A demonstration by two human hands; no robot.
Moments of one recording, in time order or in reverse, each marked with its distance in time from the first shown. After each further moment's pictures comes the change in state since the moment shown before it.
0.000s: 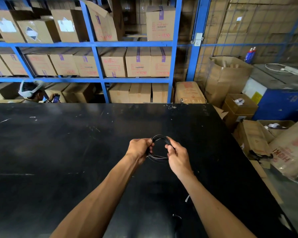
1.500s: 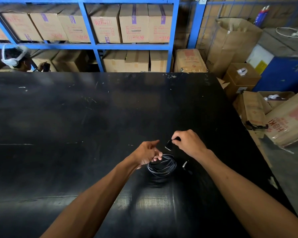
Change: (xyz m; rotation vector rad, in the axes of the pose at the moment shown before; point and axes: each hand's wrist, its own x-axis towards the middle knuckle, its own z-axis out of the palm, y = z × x) left_hand -0.032 -0.109 -0.040 0.566 -0.422 -0.076; right_hand -0.010 0.058 -0.049 -0.895 -0.346 -0.223
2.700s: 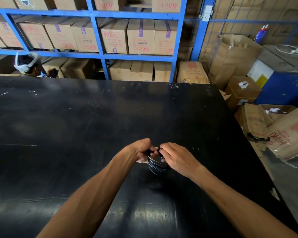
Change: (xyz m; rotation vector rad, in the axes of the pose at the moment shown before) left_hand 0.001 0.036 -0.029 -0.481 -0.140 -0.471; right_hand -0.039 -0.046 0.004 -0.394 0.183 -0.703
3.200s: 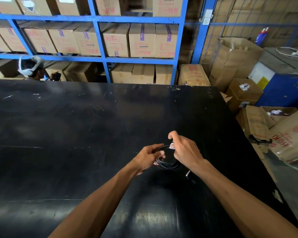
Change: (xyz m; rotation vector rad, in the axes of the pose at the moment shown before) left_hand 0.010 -0.045 -0.005 0.356 0.073 0.640; right_hand 0.014 0.014 -0.014 0.222 0.060 0.400
